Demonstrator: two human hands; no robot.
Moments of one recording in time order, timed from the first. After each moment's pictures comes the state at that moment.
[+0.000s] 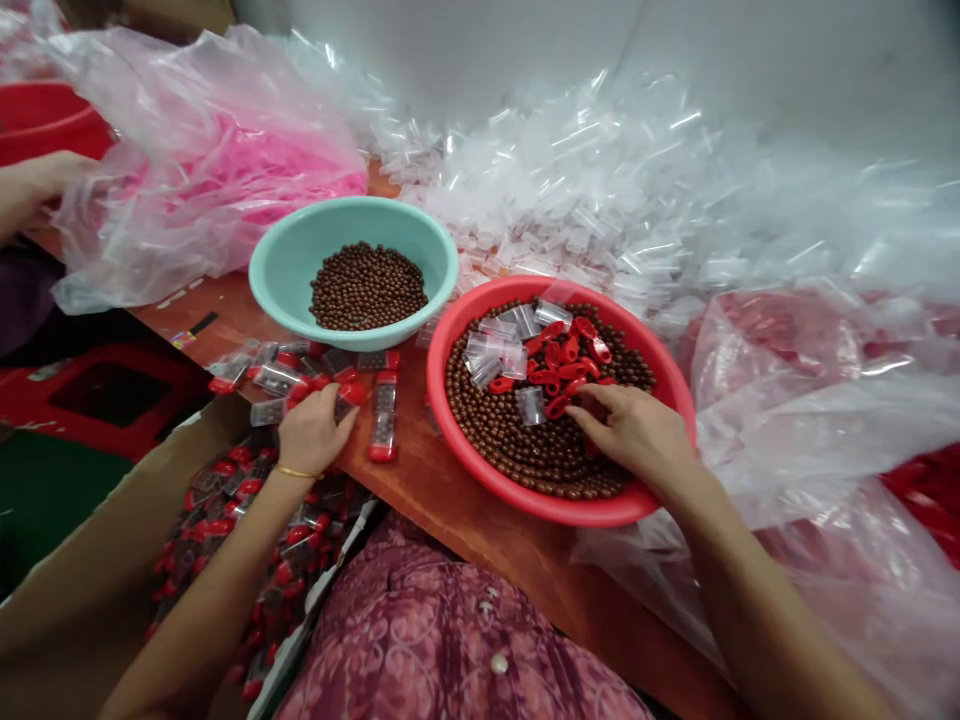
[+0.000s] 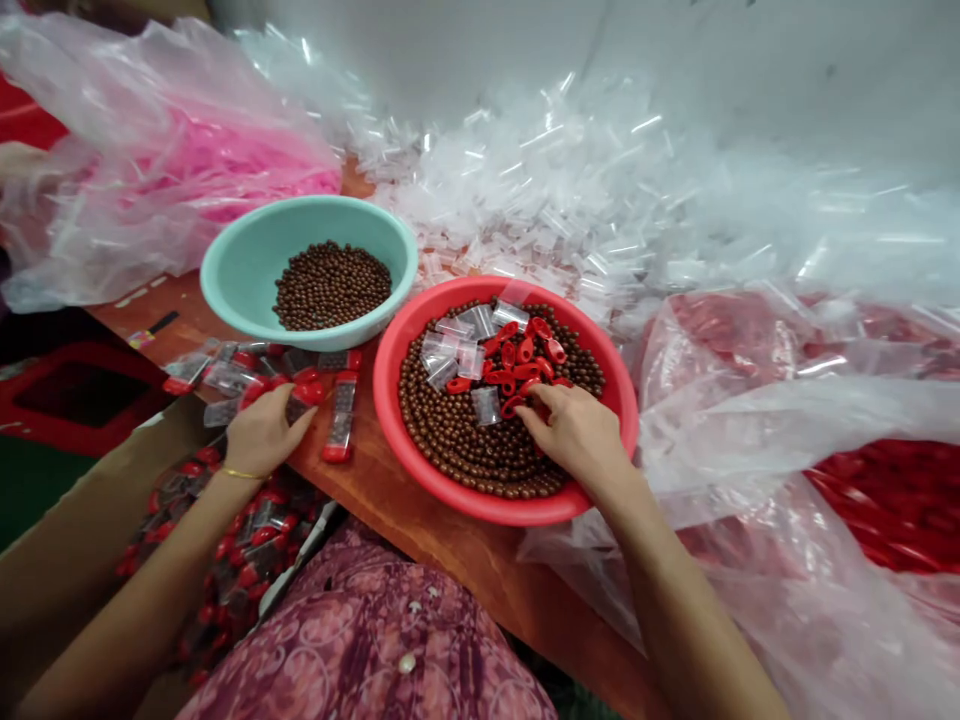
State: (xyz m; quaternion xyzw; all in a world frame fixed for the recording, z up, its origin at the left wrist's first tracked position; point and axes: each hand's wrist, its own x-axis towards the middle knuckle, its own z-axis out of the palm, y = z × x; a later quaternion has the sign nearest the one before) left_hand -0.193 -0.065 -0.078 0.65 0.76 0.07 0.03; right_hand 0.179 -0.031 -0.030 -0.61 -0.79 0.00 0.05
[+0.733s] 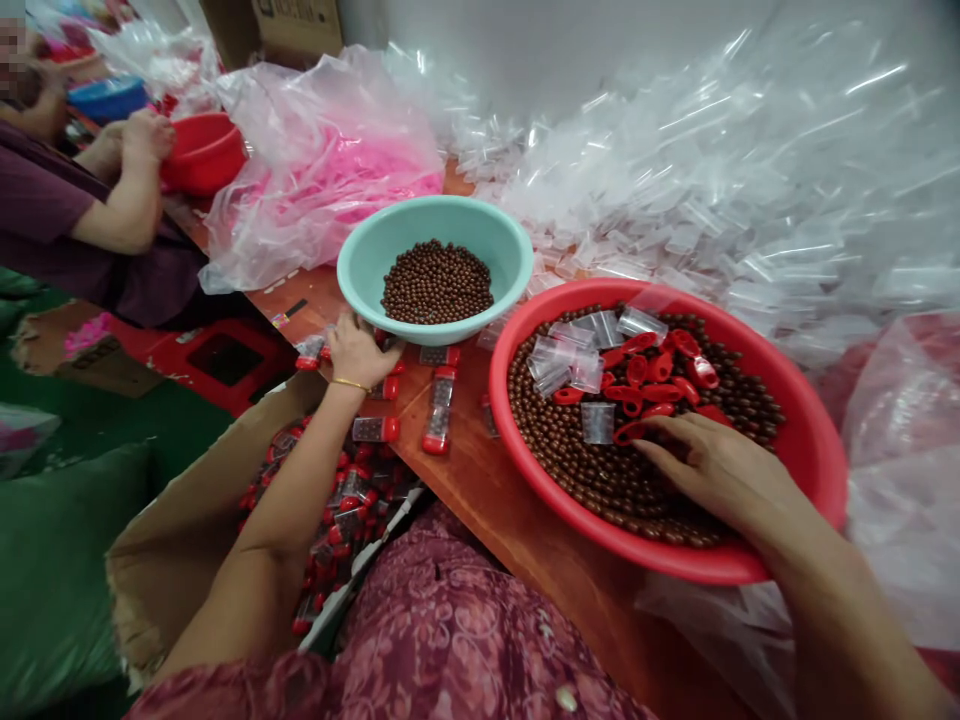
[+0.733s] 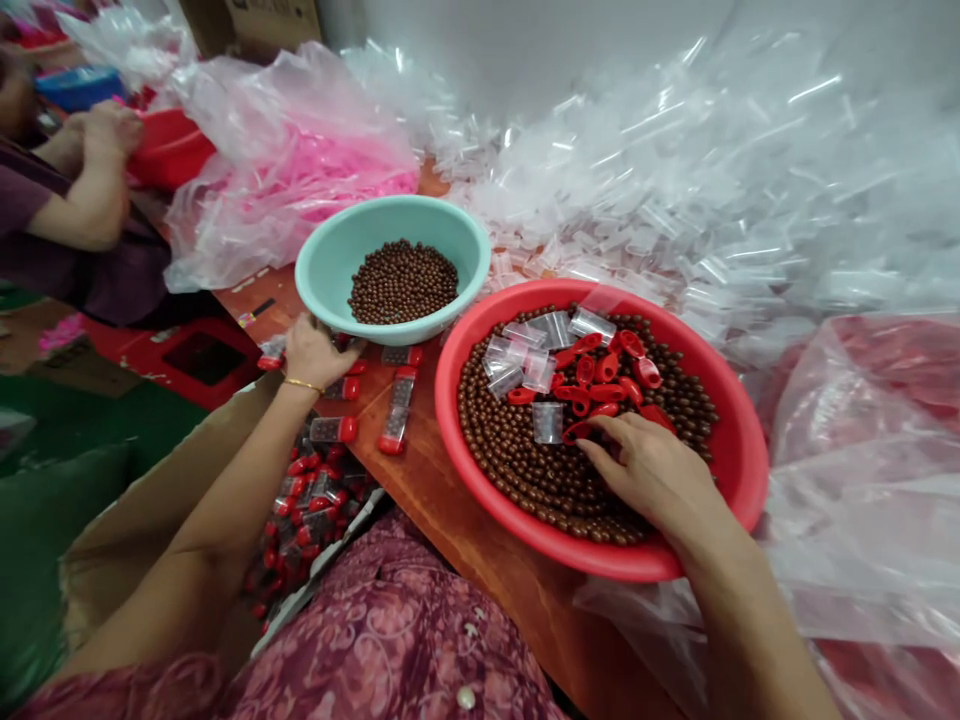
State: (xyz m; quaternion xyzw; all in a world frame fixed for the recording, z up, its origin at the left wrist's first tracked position) left_hand -0.223 0.000 -0.058 0.56 0.83 0.07 -0.03; right_hand 0.181 -0.022 -0.043 -0.56 -0.82 0.10 0.01
